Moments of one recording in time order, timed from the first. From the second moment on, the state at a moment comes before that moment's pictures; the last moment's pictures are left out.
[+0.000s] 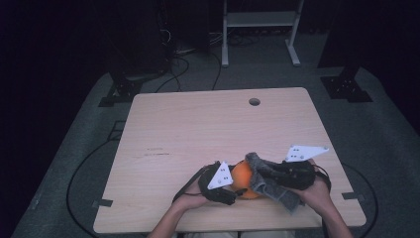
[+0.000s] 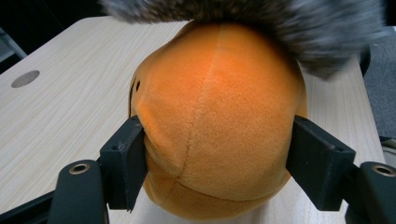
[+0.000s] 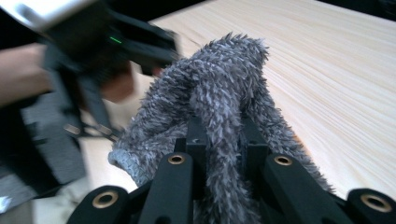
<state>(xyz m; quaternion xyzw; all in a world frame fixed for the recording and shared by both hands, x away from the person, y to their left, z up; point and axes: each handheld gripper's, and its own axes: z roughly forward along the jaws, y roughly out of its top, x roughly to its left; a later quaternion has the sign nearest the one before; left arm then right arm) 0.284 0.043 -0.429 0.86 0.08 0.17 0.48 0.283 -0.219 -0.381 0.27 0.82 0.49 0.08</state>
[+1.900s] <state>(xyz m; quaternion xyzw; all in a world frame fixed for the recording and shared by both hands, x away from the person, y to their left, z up) 0.303 0.064 -0.425 0.81 0.15 0.09 0.56 0.291 -0.221 -0.401 0.31 0.80 0.52 0.07</state>
